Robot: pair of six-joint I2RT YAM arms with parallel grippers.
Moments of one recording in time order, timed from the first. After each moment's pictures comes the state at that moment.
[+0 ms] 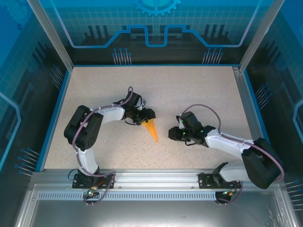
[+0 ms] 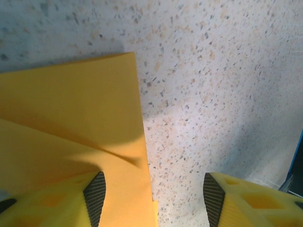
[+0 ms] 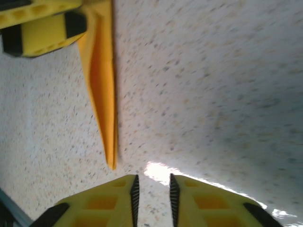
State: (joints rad) left arm -0.43 1.84 1.05 -0.23 0.49 -0.76; right arm 0.61 1.28 0.55 -0.18 -0.23 0.70
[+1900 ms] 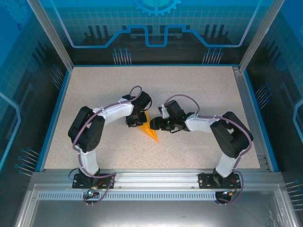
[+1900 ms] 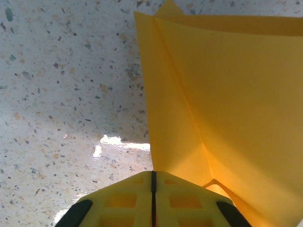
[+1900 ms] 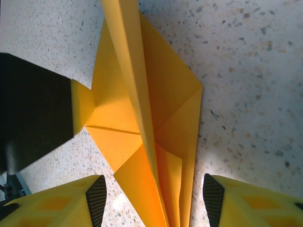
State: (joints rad) left arm -0.55 1.87 1.28 -0.86 -0.05 -0.84; right arm 0.64 1.76 0.89 -0.02 -0.44 0.63
